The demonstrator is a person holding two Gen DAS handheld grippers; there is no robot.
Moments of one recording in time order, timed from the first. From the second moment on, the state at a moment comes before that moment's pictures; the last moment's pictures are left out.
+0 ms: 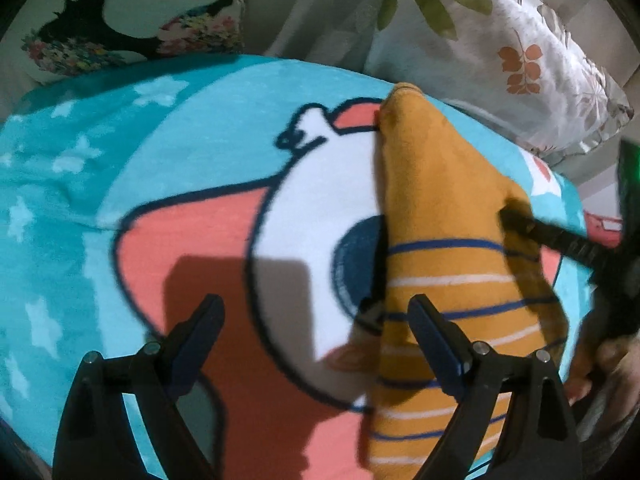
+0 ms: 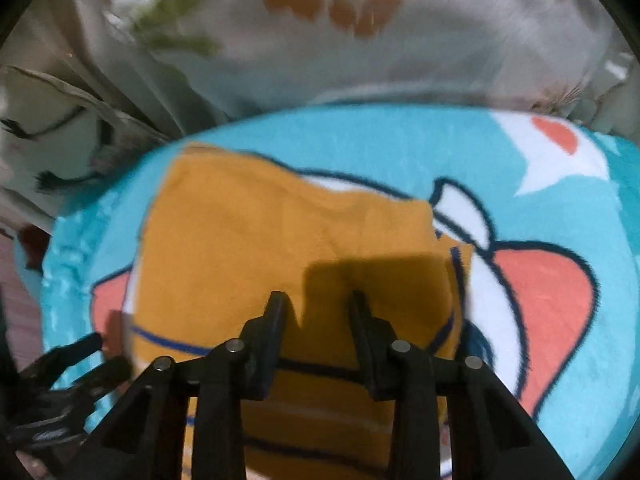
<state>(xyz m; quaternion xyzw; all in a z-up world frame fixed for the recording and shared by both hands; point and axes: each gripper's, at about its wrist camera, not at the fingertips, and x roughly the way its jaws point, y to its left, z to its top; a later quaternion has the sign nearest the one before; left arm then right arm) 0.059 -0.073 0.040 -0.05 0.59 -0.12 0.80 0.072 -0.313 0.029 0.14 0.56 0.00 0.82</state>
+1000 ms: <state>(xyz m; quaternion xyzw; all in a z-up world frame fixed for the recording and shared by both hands) 0.021 -0.067 0.048 0.05 0.57 -0.24 0.78 -0.082 -0.283 0.048 0.20 0.53 -0.09 0.82</state>
